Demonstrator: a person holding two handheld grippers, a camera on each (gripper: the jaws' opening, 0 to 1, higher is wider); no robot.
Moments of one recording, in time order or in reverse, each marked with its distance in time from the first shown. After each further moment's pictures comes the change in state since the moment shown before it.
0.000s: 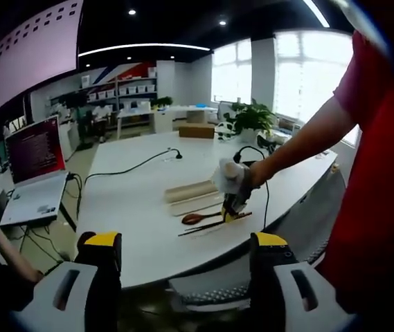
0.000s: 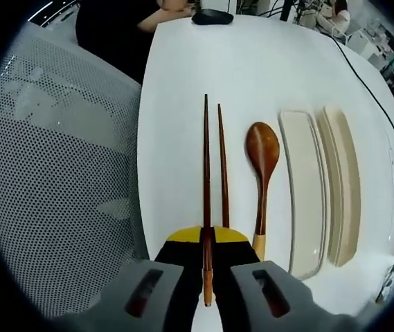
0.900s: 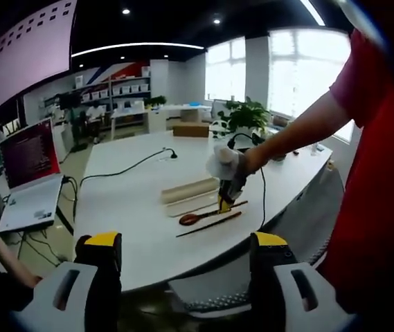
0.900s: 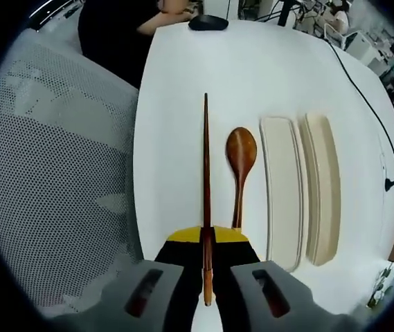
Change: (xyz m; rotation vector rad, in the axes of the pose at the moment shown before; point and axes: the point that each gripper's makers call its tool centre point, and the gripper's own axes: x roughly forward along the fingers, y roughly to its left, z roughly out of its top) left arm 0.004 0.002 0.004 0.027 0.012 -0.035; right arm -0.031 -0.023 0.001 -0.006 0.006 -0.007
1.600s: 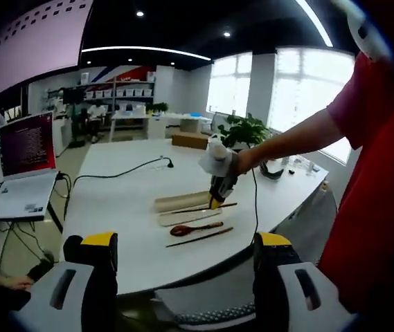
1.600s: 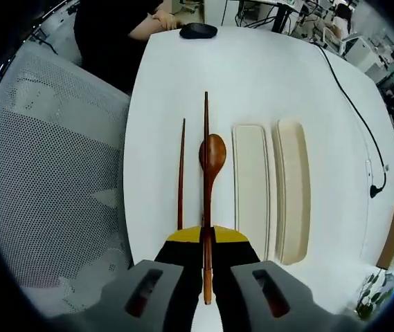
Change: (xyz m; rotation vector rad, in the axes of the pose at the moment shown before) left arm 0.003 -0.002 0.012 -0.106 -0.068 -0.043; right arm -0.036 -0.036 0.004 -0.028 0.004 -0.023
